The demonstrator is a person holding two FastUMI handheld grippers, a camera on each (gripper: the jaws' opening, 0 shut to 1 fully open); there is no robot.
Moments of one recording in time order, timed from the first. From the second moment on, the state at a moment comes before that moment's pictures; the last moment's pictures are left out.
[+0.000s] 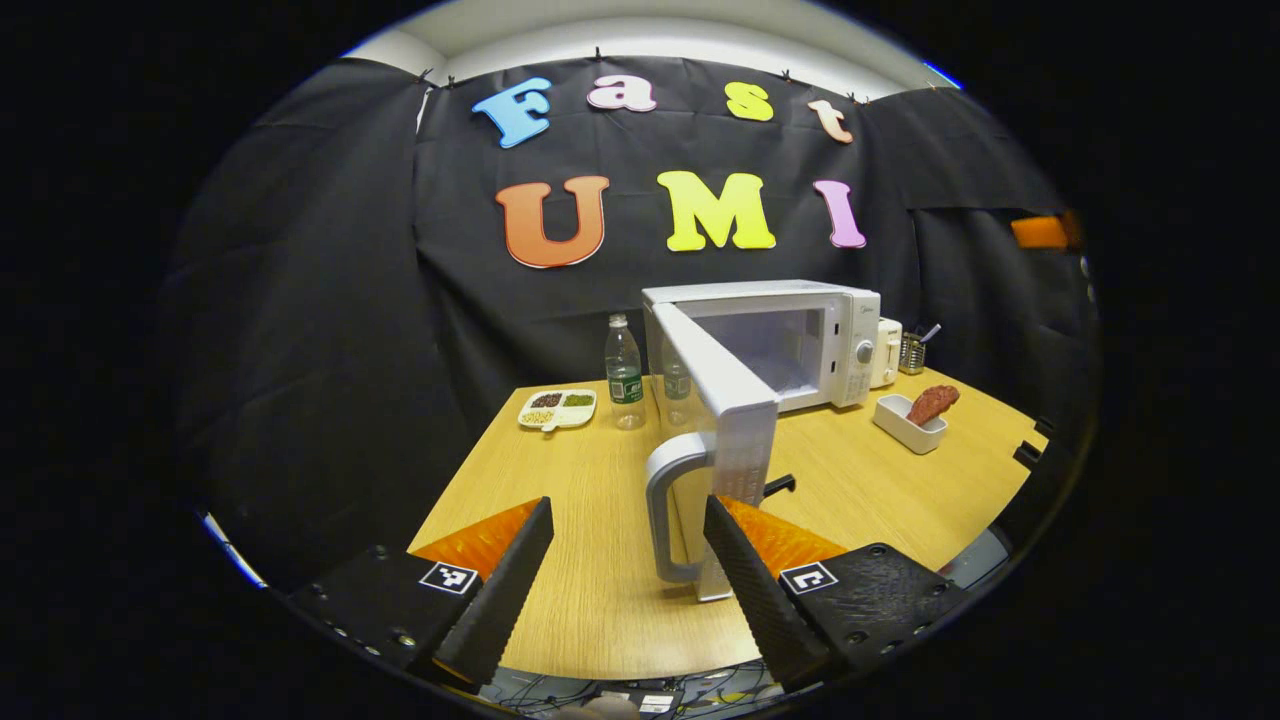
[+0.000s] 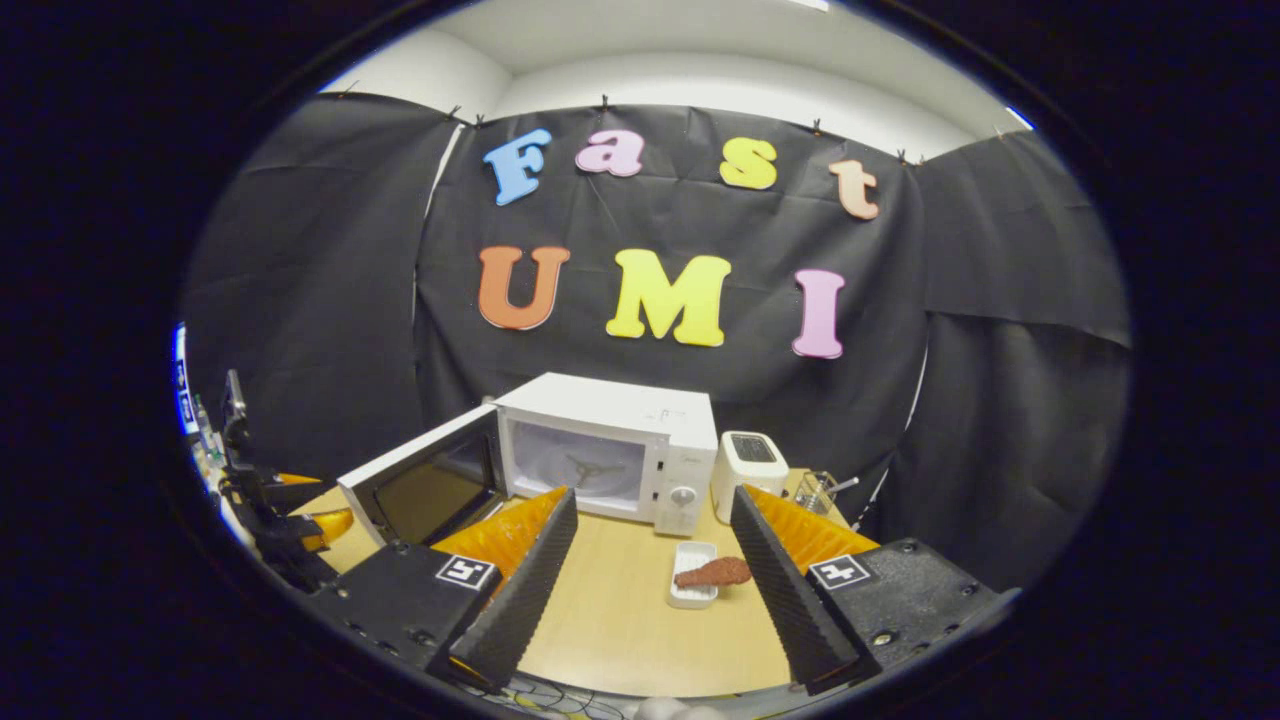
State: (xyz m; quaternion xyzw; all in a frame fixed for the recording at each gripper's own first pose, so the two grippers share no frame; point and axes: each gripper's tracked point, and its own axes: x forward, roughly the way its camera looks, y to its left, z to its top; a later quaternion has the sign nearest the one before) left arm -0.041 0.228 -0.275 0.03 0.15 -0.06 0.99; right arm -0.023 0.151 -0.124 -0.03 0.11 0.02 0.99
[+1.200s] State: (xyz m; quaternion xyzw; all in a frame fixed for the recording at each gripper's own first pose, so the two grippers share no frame) left arm -0.013 0.071 -0.094 0.01 0.08 0.04 1.00; right arm 0.167 0.036 -0.399 0.15 0.31 0.09 0.93
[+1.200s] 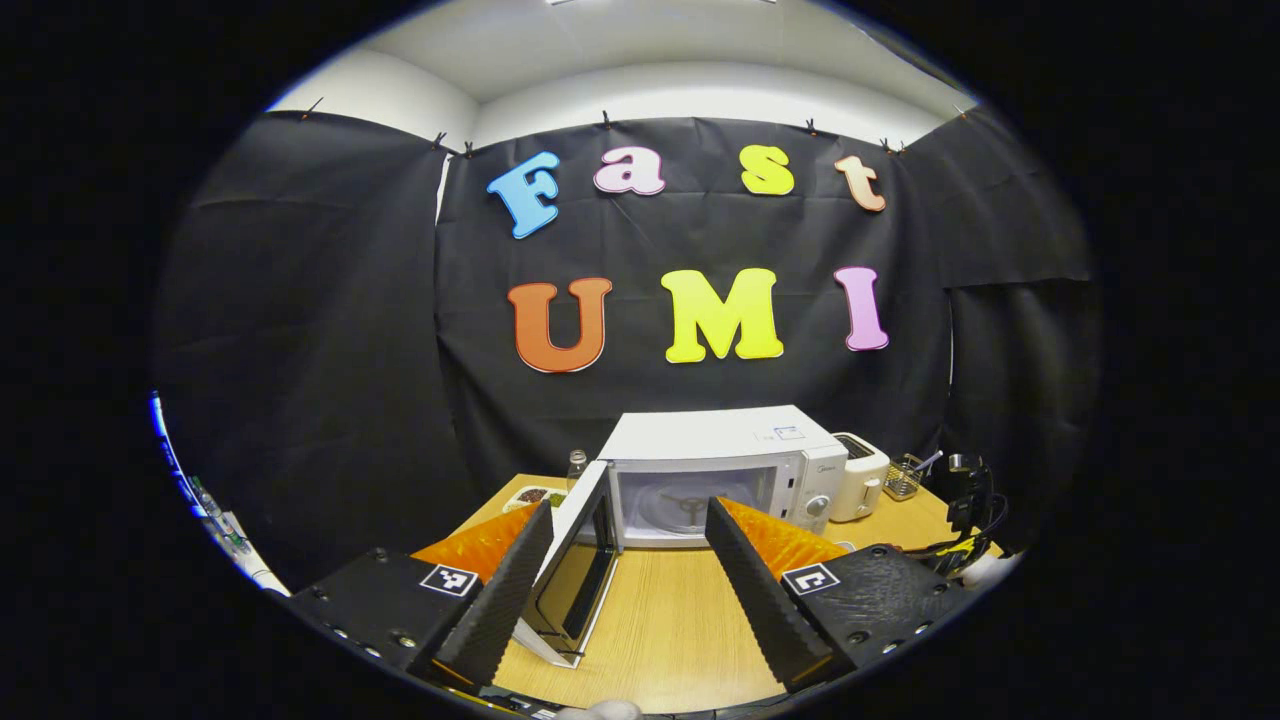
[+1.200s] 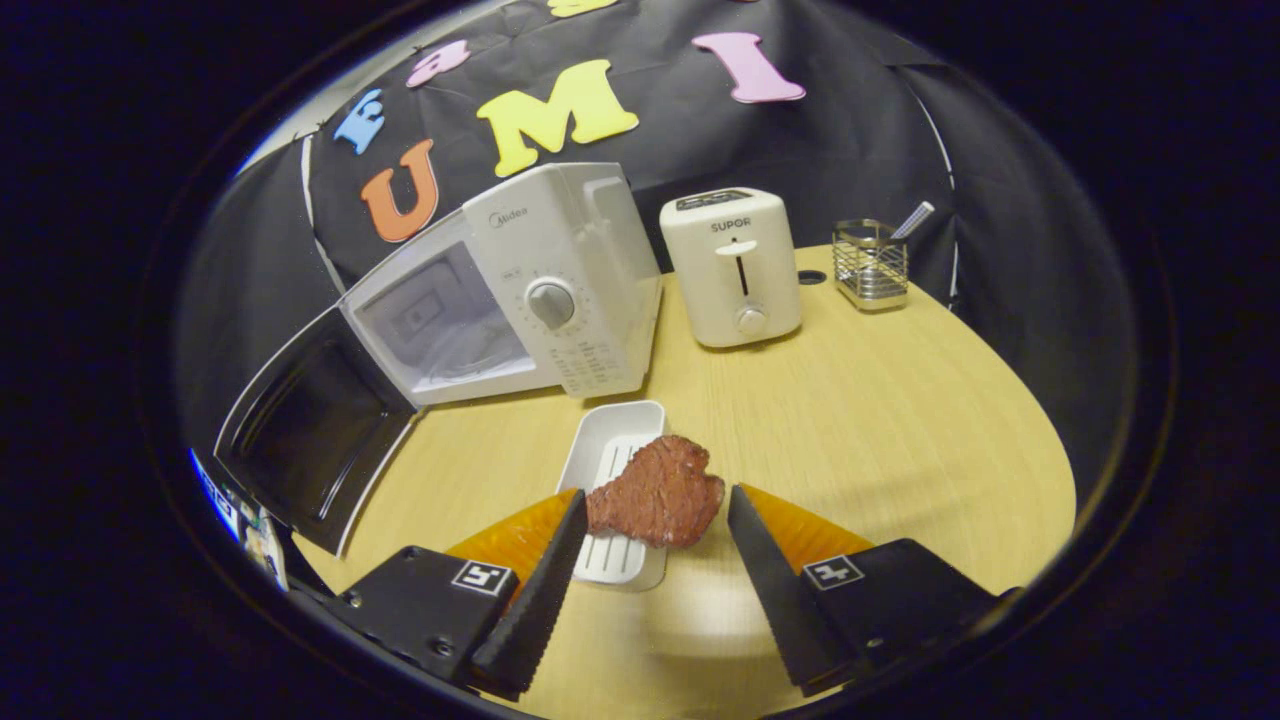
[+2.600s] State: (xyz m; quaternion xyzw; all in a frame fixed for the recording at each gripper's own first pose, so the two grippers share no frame) left arm -0.002 0.104 -0.121 0.01 0.10 -0.01 1.00; right arm 0.217 0.240 -0.234 0.27 0.20 0.18 0.92
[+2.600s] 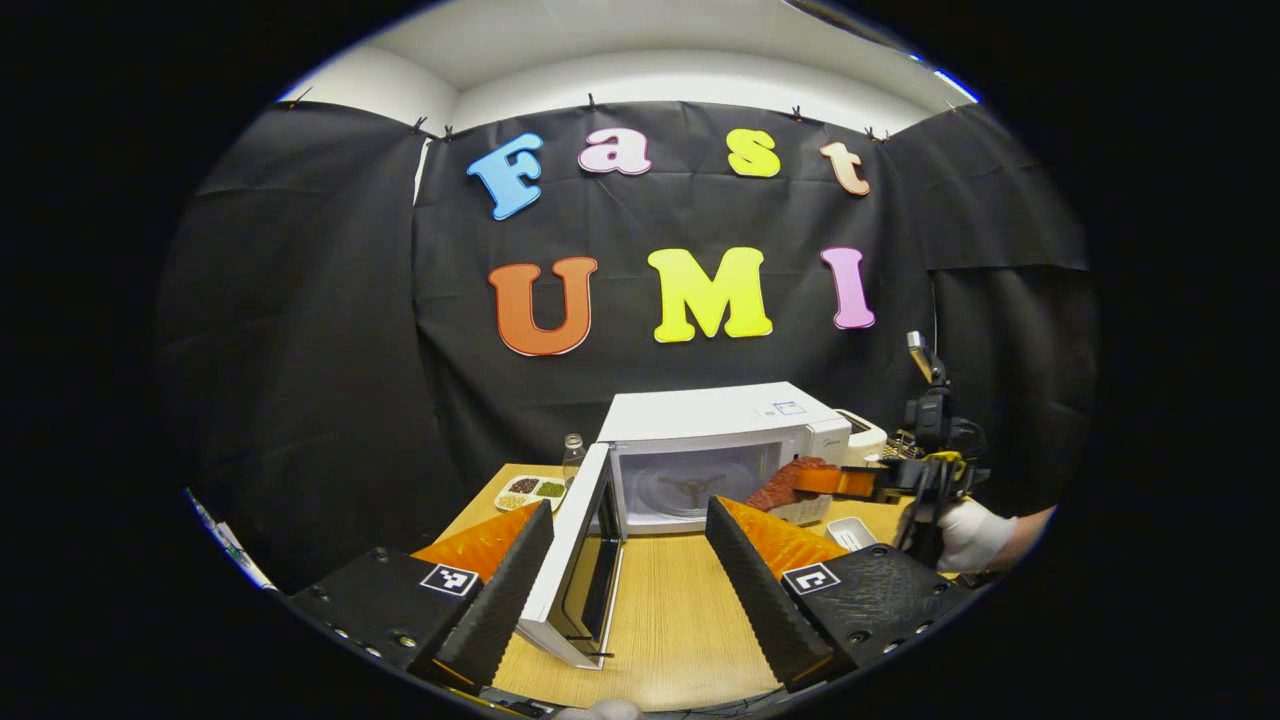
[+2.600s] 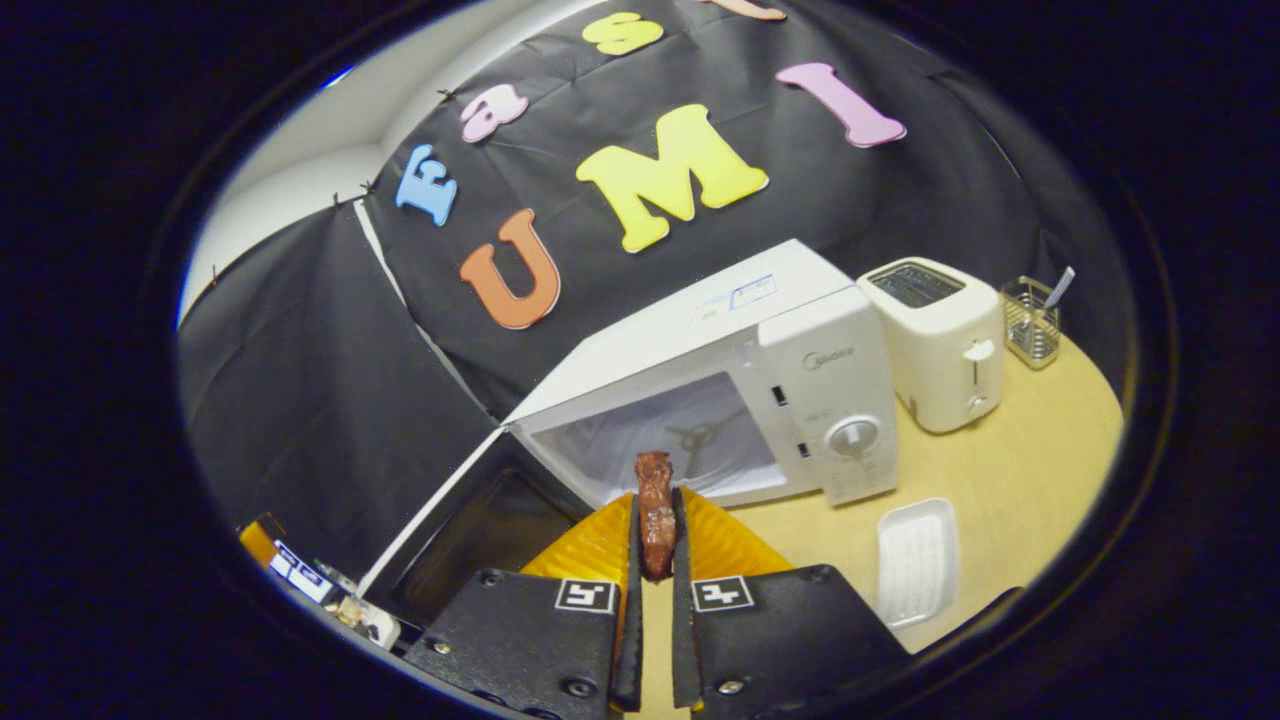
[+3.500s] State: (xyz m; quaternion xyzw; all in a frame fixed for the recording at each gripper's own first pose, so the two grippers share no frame) left arm 0.014 0.154 -0.167 0.01 0.14 -0.08 0.99; right arm 0.366 0.334 -0.335 0.49 0.16 -0.01 0.86
